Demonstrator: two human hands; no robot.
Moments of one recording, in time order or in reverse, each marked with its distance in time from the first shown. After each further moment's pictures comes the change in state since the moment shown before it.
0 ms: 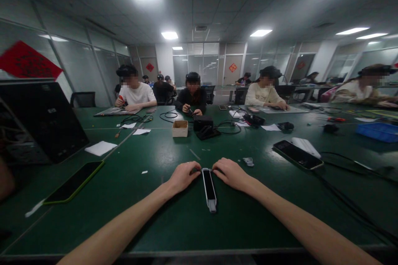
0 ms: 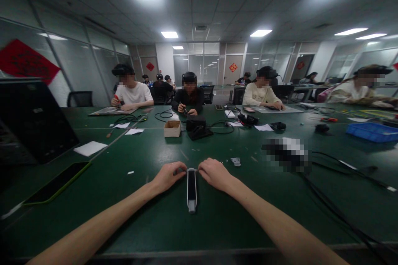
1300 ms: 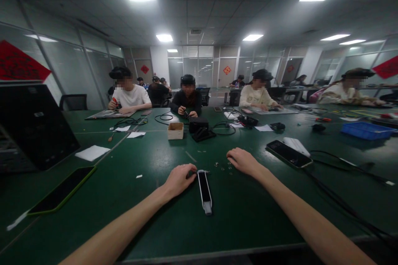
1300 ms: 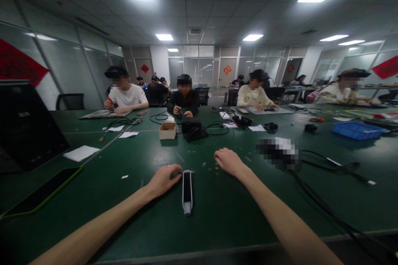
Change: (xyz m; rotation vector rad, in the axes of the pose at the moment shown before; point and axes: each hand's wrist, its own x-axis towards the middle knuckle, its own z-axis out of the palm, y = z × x) left_hand 0.000 0.003 0.001 0.048 -0.006 -0.022; right_hand -0.009 0.071 -0.025 -0.218 -0.007 0.225
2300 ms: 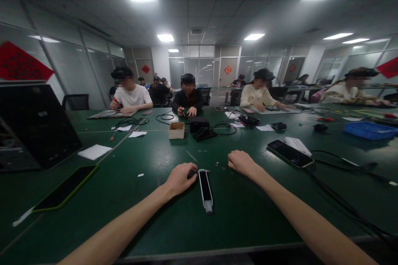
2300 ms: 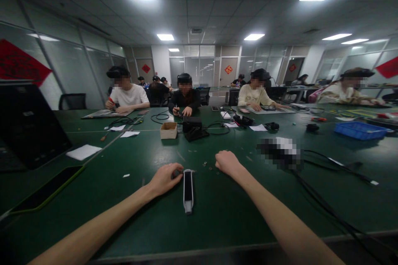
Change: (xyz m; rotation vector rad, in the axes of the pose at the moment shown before) left_hand -0.002 0.004 -0.001 0.053 0.033 0.032; right_hand 0.009 -0.011 0.007 -0.137 -0.132 0.093
